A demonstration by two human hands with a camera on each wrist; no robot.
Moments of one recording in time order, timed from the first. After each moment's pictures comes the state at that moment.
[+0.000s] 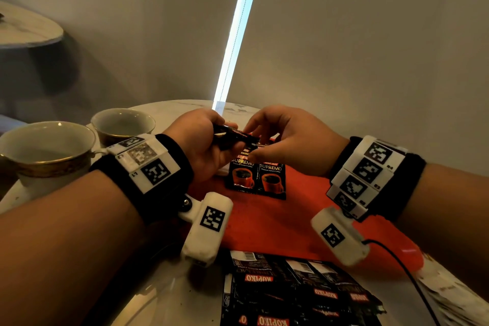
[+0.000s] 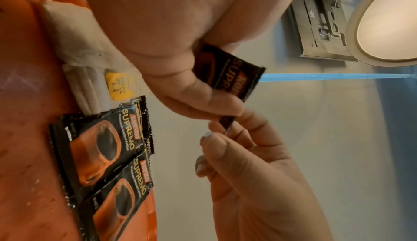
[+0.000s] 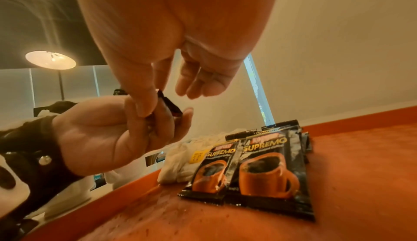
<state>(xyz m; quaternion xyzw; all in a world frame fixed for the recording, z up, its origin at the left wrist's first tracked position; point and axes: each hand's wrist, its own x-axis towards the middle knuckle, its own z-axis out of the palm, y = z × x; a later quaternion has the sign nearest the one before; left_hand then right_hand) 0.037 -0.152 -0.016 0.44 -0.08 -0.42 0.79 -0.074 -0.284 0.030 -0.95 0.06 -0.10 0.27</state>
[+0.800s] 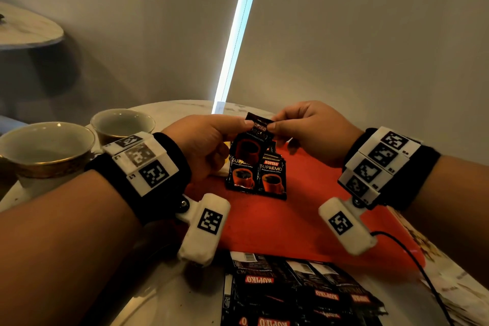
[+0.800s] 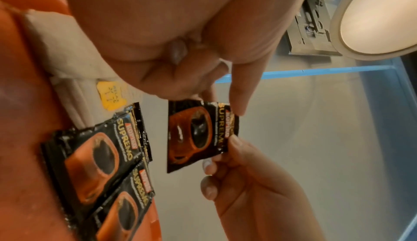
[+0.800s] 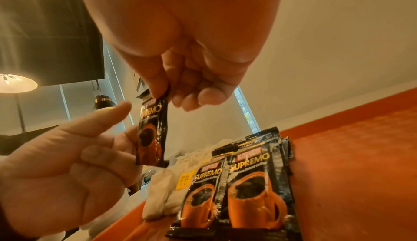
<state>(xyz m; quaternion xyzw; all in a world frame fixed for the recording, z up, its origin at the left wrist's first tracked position) 0.040 -0.151 -0.020 0.56 -0.18 -0.39 0.71 -0.066 -0.320 0.033 -0.91 0.14 -0.12 0.38</state>
